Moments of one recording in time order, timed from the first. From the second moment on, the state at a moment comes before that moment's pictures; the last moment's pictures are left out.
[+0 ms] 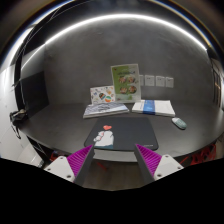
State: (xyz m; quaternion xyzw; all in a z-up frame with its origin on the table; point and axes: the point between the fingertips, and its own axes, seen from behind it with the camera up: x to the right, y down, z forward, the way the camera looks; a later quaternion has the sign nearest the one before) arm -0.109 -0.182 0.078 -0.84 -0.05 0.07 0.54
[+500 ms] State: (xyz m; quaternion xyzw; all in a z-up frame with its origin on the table) arm 0.130 -0.056 0.044 -0.86 -0.07 -0.04 0.51
